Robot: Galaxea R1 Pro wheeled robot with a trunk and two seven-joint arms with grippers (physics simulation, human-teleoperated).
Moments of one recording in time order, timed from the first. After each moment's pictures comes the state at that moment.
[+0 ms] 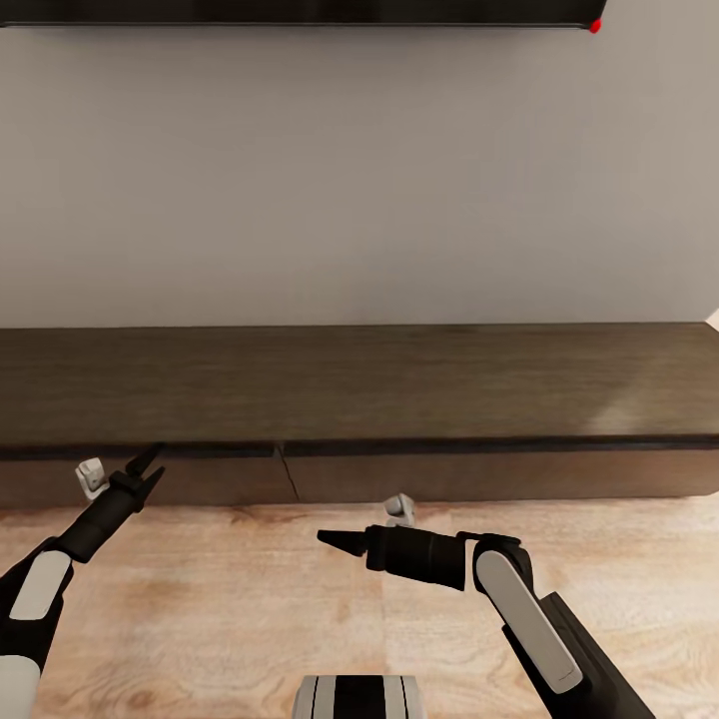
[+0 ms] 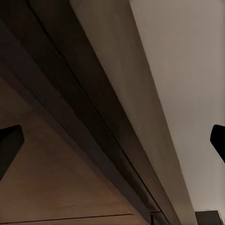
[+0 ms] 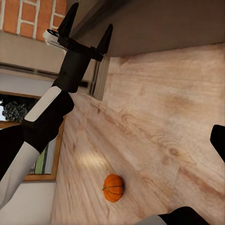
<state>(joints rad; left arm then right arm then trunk) -0.56 0.26 0.51 -0.81 0.84 0.53 -0.78 -0.39 -0.09 0.41 -1.55 -1.03 0.88 0.23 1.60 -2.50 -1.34</state>
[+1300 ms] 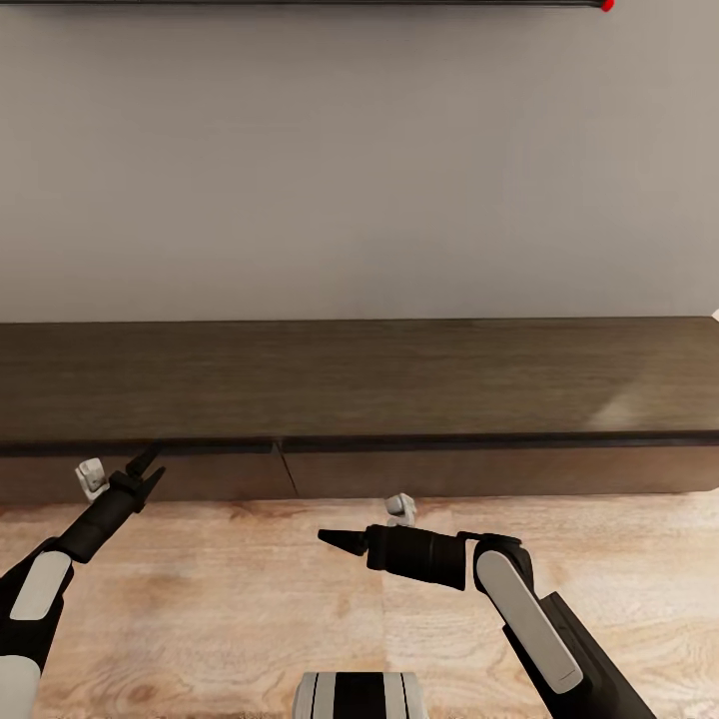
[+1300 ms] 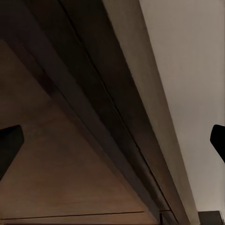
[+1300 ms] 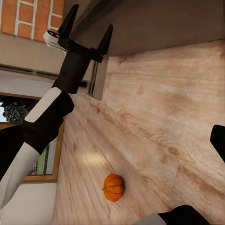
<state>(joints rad) -0.56 0.26 0.51 -0.81 0.84 0.53 -0.79 -0.39 -0.09 0.41 -1.55 -1.03 0.88 0.23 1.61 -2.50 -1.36</state>
